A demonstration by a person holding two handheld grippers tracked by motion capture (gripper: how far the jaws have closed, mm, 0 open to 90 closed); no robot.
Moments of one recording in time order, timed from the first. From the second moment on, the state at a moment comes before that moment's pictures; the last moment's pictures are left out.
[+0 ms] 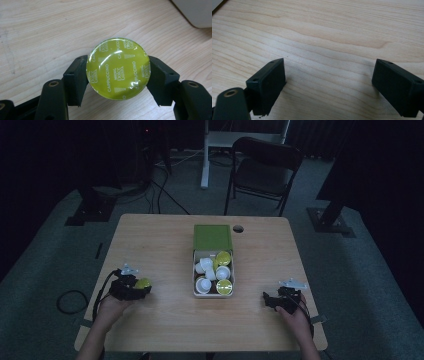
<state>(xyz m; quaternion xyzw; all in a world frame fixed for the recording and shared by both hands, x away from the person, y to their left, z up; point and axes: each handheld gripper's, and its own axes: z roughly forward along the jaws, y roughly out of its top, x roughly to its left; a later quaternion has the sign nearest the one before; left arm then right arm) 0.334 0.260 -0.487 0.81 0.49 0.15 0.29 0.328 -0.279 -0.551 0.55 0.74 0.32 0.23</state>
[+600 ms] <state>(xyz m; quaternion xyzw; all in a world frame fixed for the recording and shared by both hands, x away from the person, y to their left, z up) 0.326 0.279 -0.500 0.80 0.51 0.15 0.28 0.328 -0.279 -0.551 0.55 0.74 0.32 0.23</state>
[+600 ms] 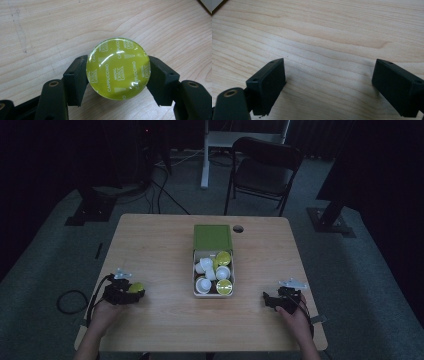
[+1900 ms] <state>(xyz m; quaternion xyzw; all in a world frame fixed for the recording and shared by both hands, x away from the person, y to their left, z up) 0.330 0.280 -0.488 0.79 0.52 0.13 0.31 0.328 -0.279 -0.551 0.55 0.74 0.32 0.23</state>
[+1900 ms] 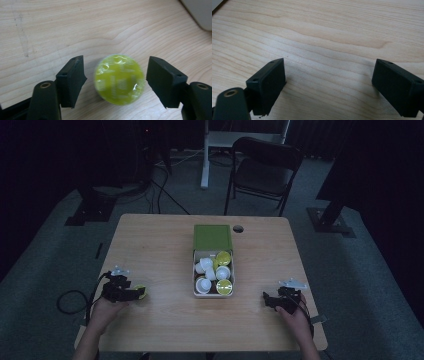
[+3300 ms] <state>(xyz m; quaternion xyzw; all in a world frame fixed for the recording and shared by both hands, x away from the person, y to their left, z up) 0.322 0.177 -0.484 0.86 0.34 0.11 0.38 0.328 -0.279 -0.551 0.55 0.74 0.32 0.23</state>
